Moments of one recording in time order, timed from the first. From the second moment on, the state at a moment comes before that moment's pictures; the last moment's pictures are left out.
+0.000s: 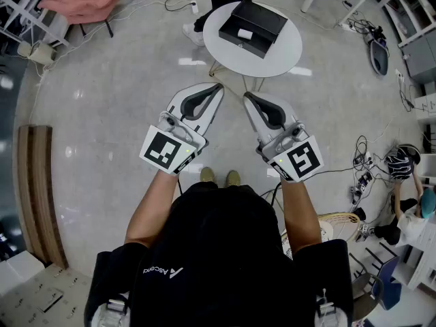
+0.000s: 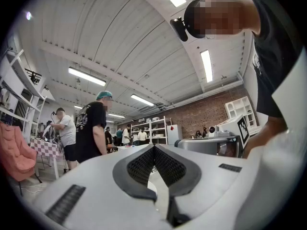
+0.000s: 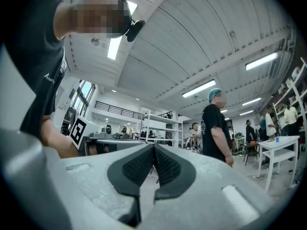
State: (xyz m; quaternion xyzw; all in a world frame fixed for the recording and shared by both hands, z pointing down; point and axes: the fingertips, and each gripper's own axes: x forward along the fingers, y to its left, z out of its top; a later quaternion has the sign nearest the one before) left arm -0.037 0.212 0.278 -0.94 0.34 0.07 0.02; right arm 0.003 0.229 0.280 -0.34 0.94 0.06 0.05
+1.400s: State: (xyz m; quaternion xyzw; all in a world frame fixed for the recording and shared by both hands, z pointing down) left arm -0.081 0.044 0.288 -0.94 0.32 0.07 0.04; right arm -0.024 0.064 0.303 -0.38 0.92 0.10 -0.02
